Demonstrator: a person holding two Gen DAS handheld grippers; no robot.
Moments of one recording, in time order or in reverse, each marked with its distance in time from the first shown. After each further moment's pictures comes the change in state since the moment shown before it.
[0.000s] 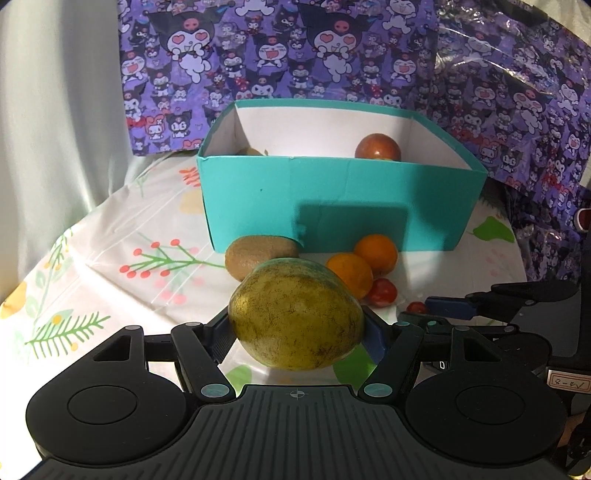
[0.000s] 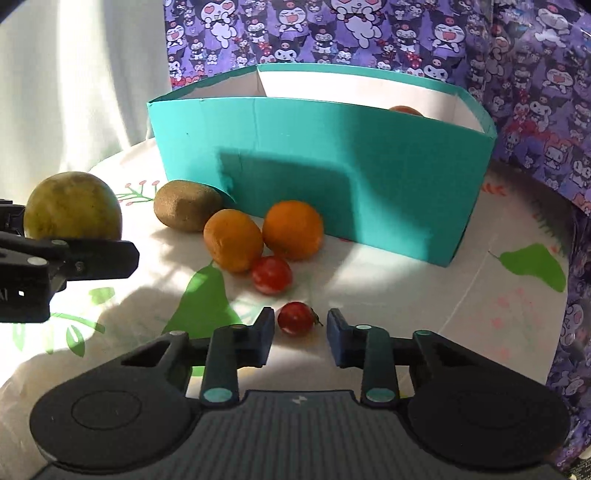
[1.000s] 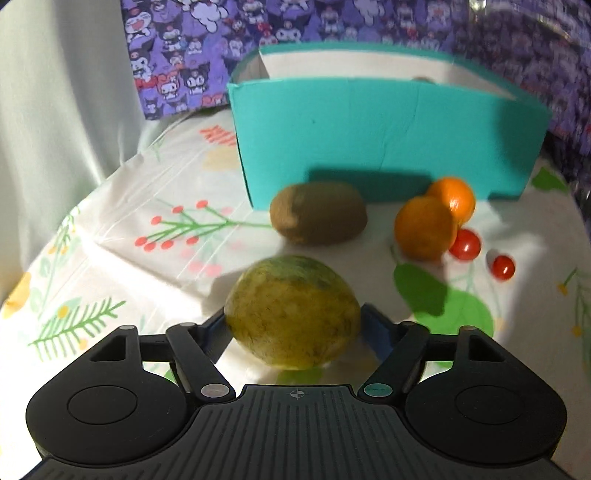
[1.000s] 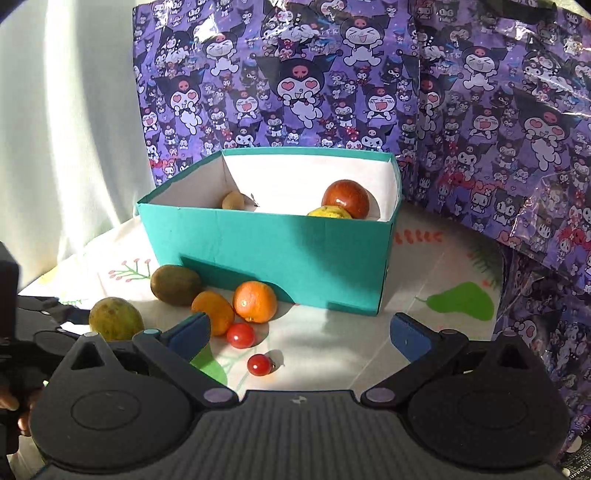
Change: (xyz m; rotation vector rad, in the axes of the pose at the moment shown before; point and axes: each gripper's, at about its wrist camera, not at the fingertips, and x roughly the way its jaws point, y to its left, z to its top) left arm 0.053 0.036 -0.018 0.047 0.079 0.071; right arm -0.076 -0.031 0.015 0.112 -0.154 -0.056
